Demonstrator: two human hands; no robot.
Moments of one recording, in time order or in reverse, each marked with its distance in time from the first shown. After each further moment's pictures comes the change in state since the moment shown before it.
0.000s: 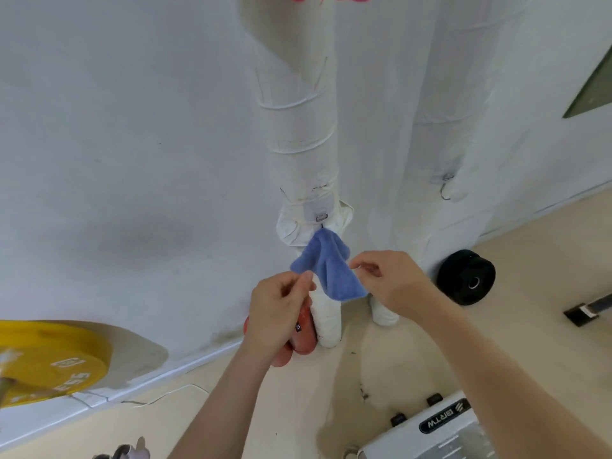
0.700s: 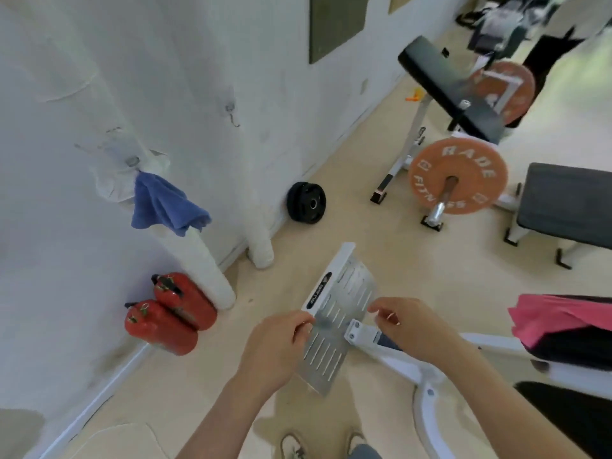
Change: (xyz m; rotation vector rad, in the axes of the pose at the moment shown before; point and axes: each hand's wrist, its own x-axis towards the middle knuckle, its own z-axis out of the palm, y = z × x) left_hand -0.278 -0.051 0.075 0.461 -0.746 0.564; right_hand -0.426 0.079 0.072 0.024 0.143 0.674
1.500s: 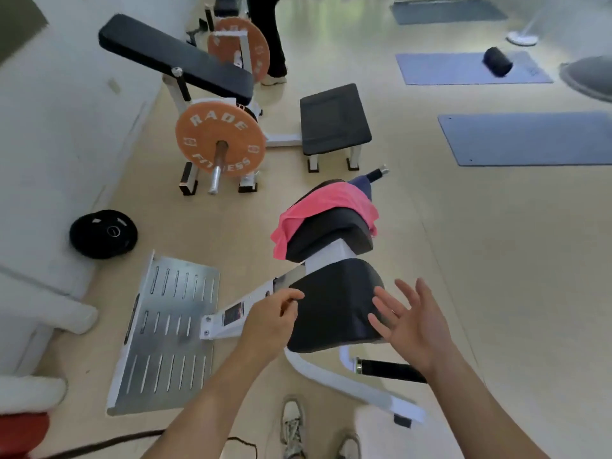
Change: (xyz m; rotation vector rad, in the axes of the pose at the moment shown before) left_hand -0.060 0.356 0.353 -0.130 -0.428 0.221; right_hand -0.330 0.428 -0.008 2.134 0.791 0.500
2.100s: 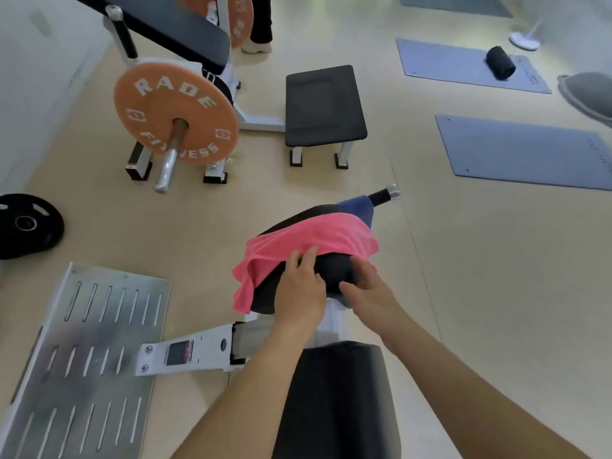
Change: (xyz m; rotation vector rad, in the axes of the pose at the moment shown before) left_hand 0.279 0.002 0.112 0.094 0.164 0.071; right_hand 0.232 -0.059 0.094 -1.106 -0.035 -0.325
